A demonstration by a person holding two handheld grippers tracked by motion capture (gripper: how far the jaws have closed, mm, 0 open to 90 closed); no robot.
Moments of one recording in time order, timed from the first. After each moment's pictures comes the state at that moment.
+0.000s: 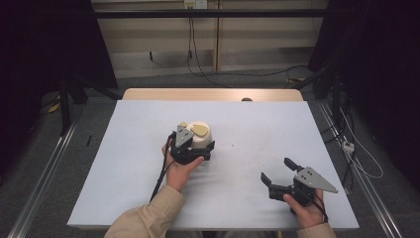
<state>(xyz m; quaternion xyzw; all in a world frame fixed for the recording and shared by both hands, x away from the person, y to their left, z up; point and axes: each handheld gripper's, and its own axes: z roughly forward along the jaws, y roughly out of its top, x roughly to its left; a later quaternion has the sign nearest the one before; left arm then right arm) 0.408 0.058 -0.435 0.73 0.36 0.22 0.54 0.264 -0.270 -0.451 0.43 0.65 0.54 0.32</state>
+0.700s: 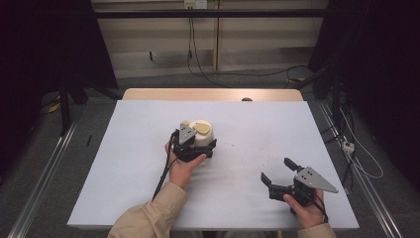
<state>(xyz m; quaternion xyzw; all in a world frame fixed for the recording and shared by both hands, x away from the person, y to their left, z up) 0.418 0.051 -0.439 0.74 0.36 0.22 0.53 0.263 -0.270 -0.451 0.43 0.65 0.54 0.32</state>
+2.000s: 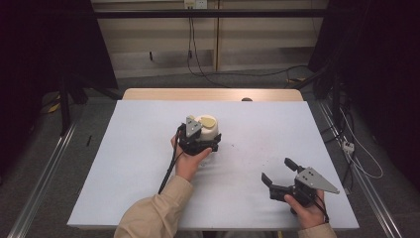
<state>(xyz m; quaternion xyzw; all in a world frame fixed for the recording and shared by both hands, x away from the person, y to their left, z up) 0.433 0.033 -0.434 0.74 0.37 0.22 0.52 0.262 -0.271 -0.450 0.43 0.65 0.54 0.32</state>
